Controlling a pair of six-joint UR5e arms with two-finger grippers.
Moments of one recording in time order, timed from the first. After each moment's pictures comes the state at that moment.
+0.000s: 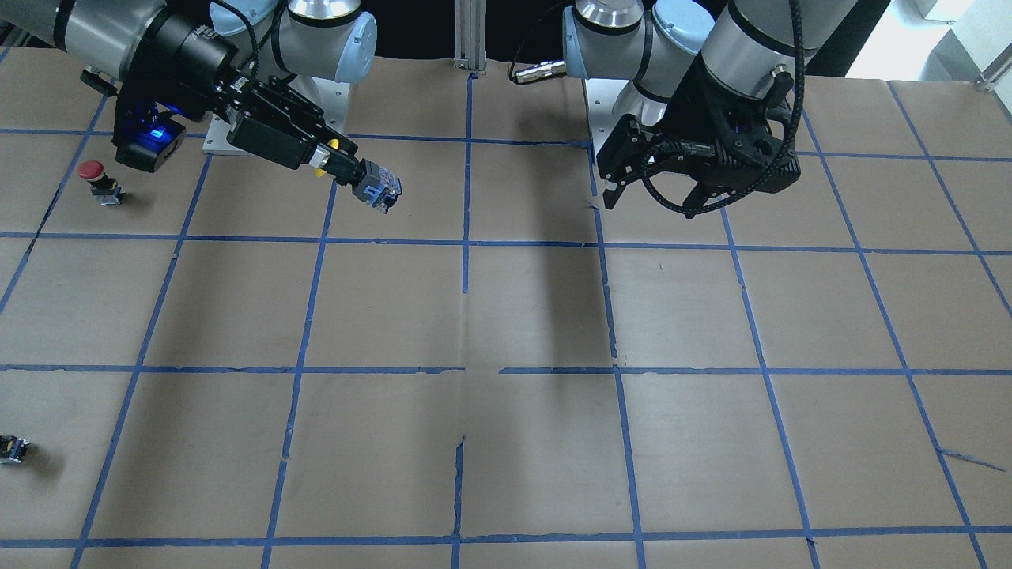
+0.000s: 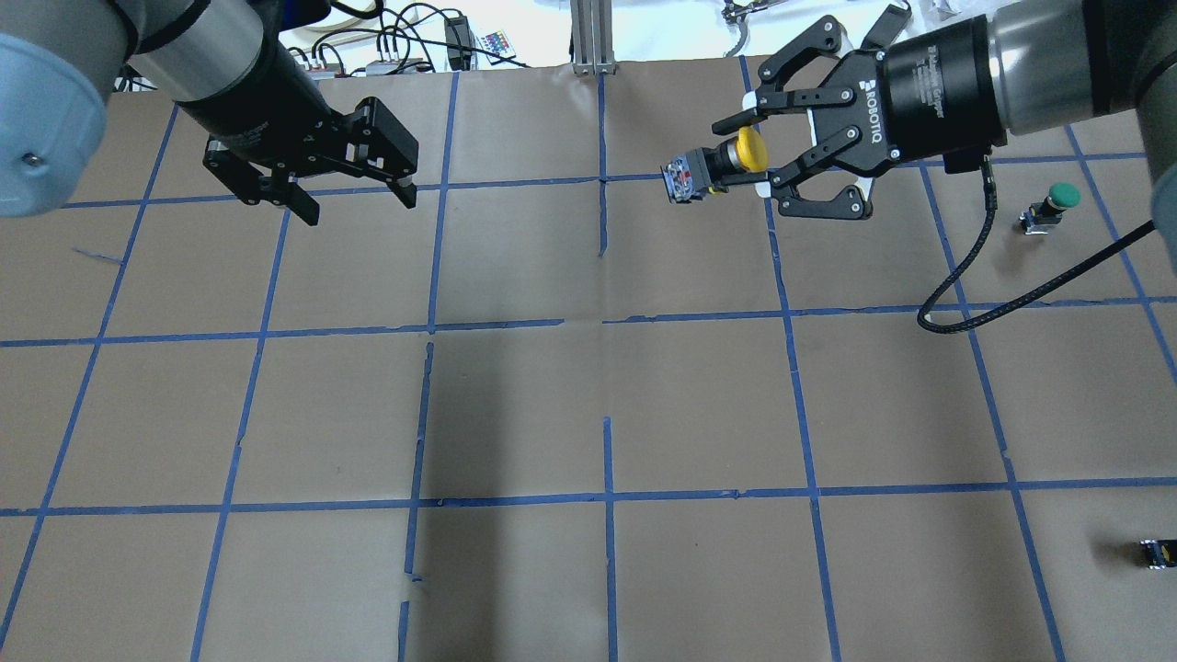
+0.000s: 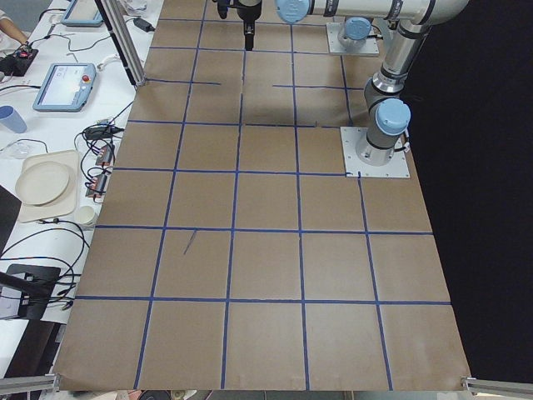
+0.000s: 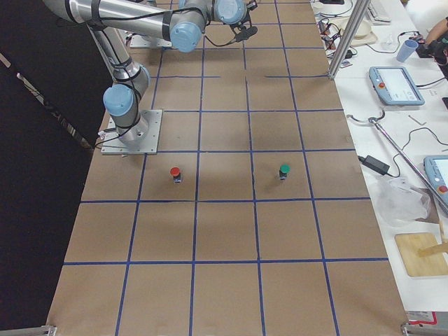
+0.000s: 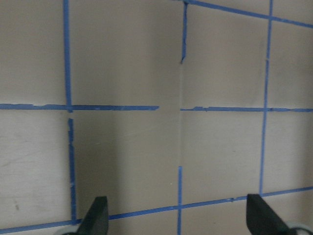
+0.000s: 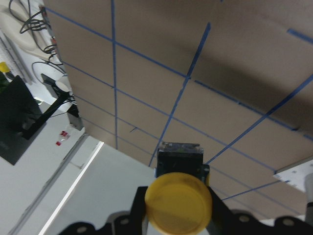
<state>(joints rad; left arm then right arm) -1.57 -1.58 -1.55 -1.55 1.46 0.00 1.37 -1.71 1.81 -1.63 -0.64 0.90</state>
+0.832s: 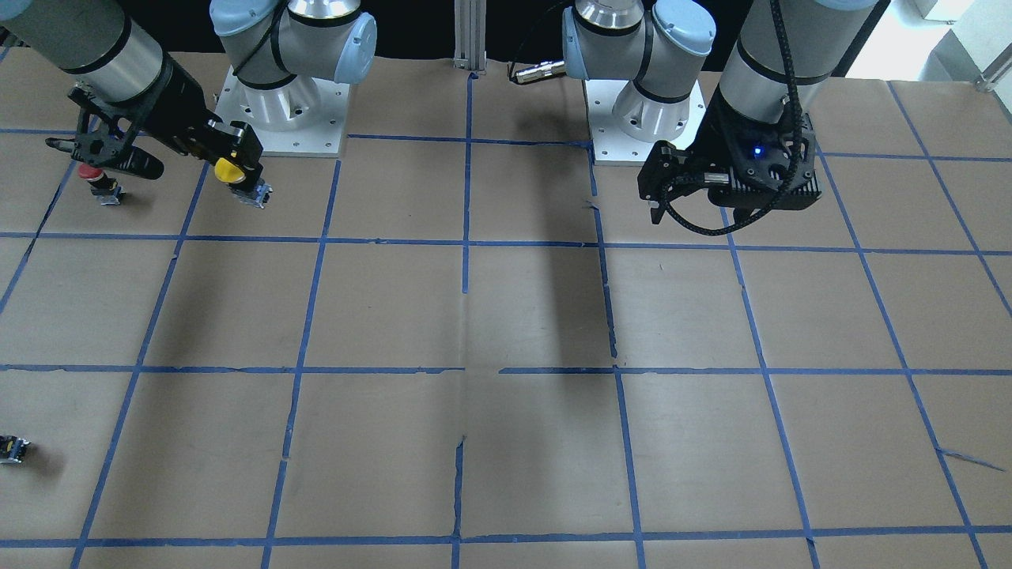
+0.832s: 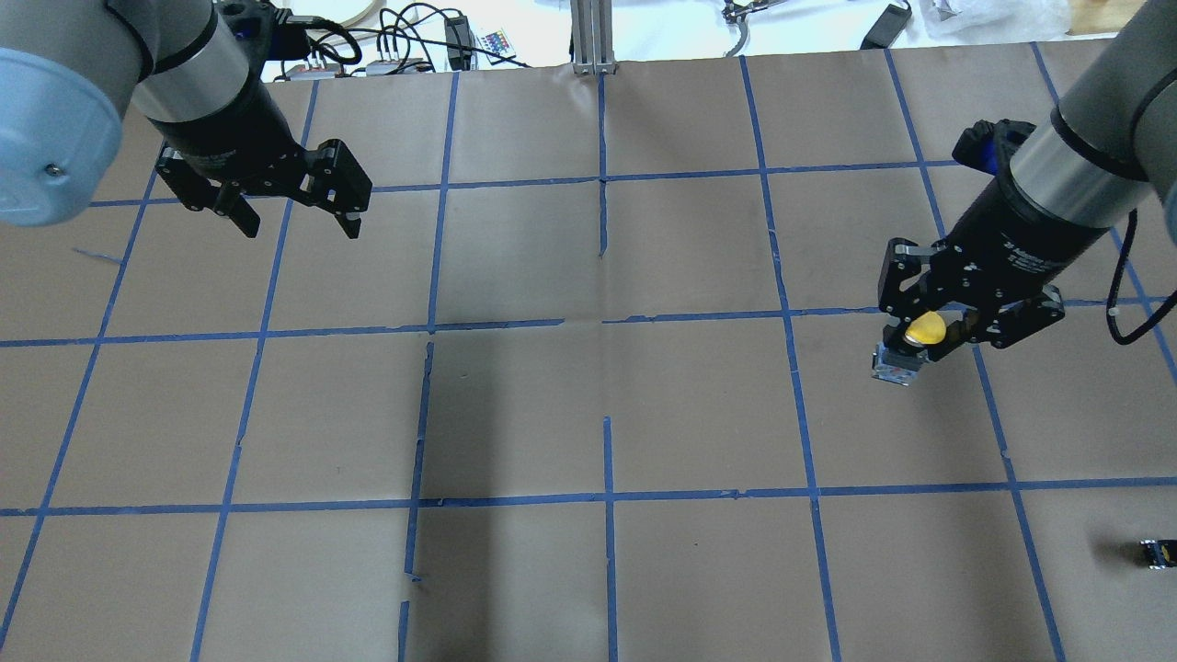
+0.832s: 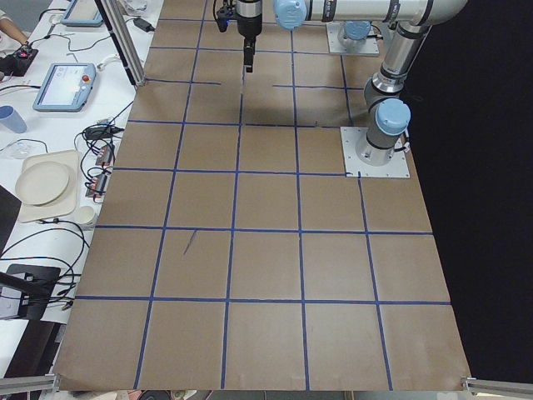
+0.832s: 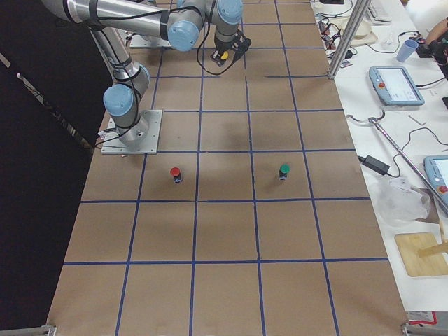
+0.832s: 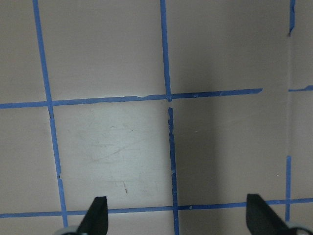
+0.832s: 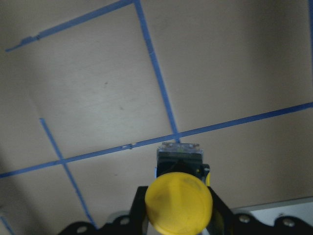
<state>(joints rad) -1.56 -1.59 -1.57 -1.55 1.61 0.06 1.34 -1.72 1.84 -1.46 -1.47 -0.01</state>
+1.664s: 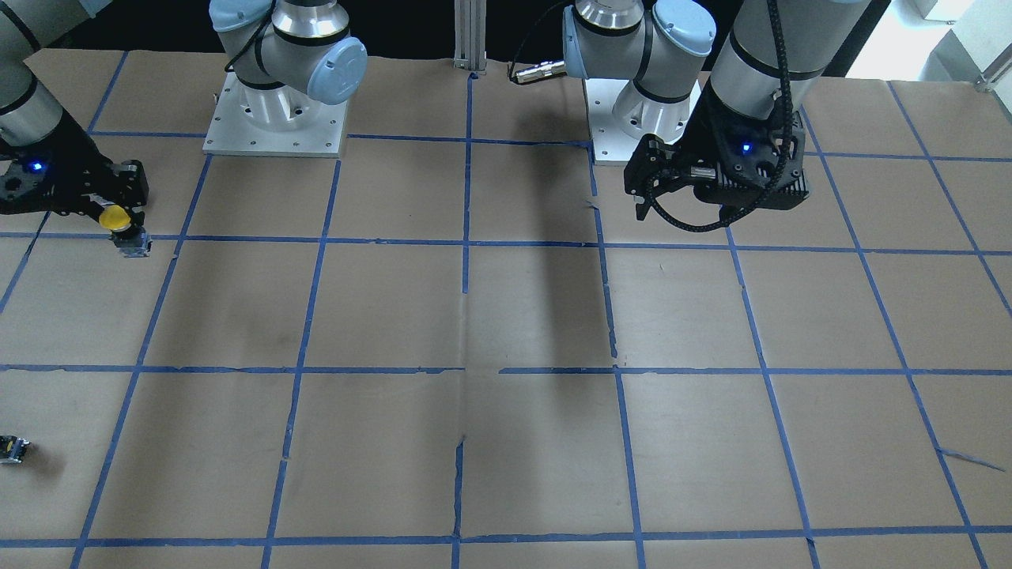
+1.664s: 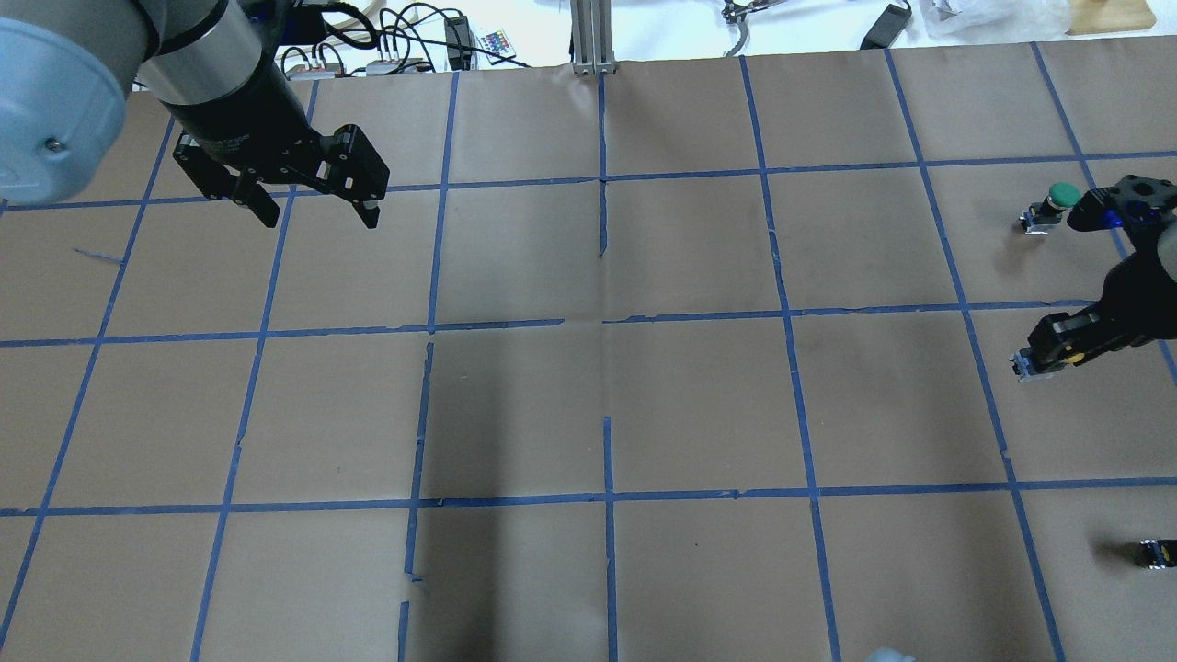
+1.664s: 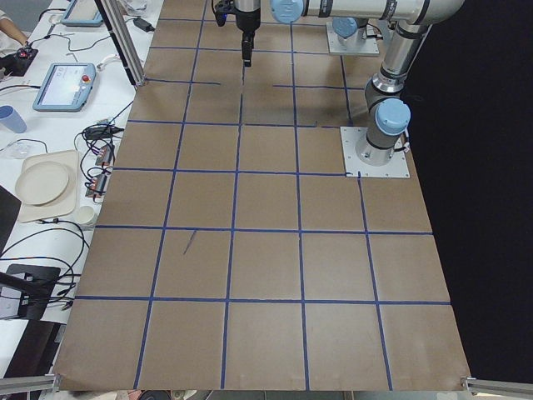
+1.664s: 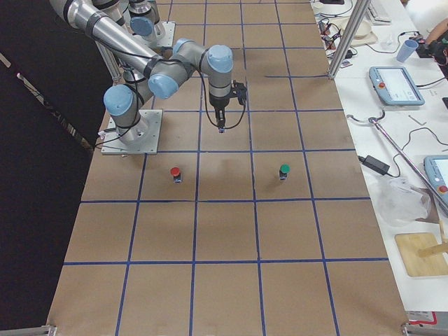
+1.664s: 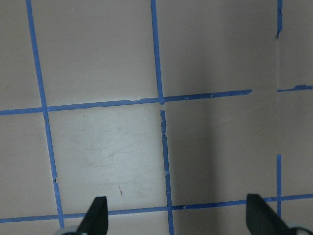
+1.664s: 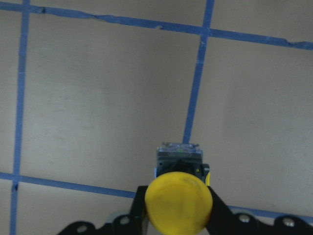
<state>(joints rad) -1.57 -1.61 -1.53 -1.58 1.56 0.06 0.98 -1.72 2.12 -1.96 -1.54 -0.74</state>
